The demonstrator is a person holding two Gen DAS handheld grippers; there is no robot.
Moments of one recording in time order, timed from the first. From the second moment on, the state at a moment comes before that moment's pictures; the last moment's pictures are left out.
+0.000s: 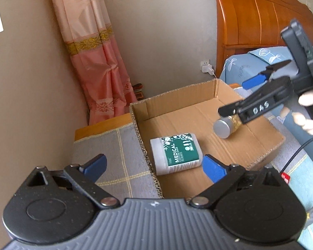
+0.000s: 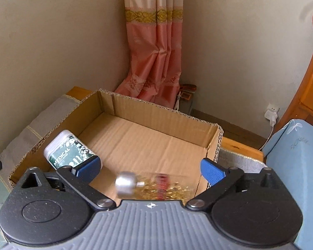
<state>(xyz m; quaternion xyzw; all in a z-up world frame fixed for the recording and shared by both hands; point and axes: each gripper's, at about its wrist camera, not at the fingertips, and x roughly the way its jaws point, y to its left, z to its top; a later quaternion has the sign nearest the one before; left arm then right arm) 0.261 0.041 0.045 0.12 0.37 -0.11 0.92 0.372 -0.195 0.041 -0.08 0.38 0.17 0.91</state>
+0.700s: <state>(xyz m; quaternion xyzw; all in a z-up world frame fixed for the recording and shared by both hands) 0.182 0.054 0.028 0.09 0.35 -0.11 0.93 0.242 -0.195 0.048 -0.09 0.35 0.15 0.92</state>
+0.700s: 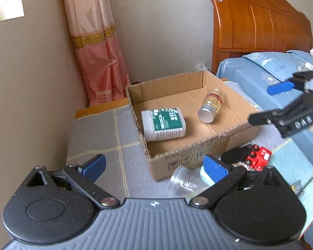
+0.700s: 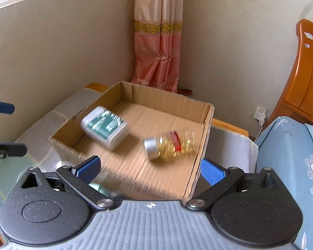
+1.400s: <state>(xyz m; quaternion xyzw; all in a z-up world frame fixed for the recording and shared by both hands) 0.106 0.045 -0.024 0.09 0.32 -0.13 0.93 0.107 -0.192 -0.061 -0.04 0.38 0.04 0.92</state>
